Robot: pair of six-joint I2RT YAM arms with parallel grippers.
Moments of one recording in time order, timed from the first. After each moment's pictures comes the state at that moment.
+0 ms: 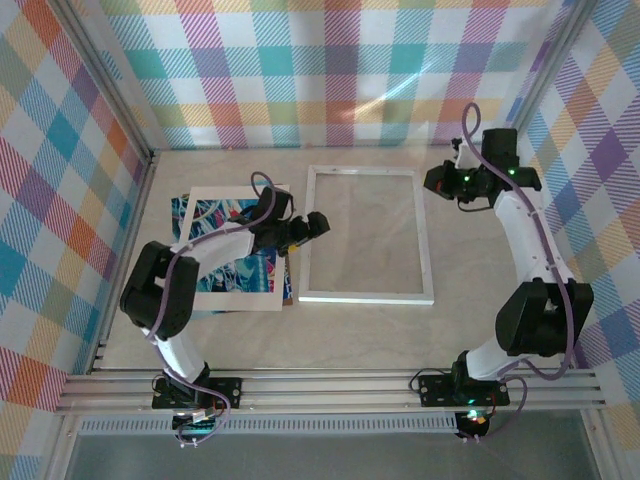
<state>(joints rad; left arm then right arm) -0.46 1.73 1.12 -0.22 0.33 -0.83 -0.03 1.54 1.50 -0.79 -0.66 0.31</state>
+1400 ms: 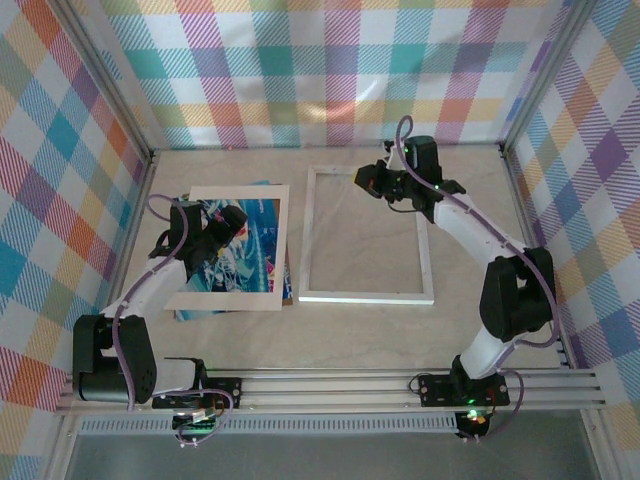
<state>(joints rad) -0.04 1.30 0.76 -0.18 0.25 -0.90 0.31 1.67 1.33 -0.18 -0.60 0.78</state>
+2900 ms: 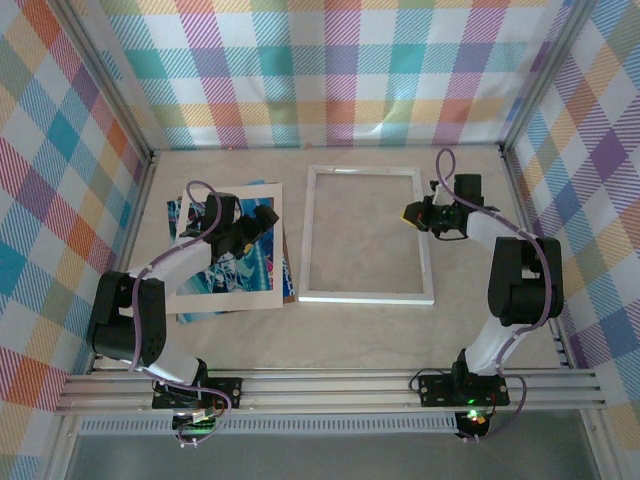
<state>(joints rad) -0.22 1.52 0.89 -0.15 0.26 -0.89 -0.01 1.75 1.07 -0.22 -0.79 0.49</state>
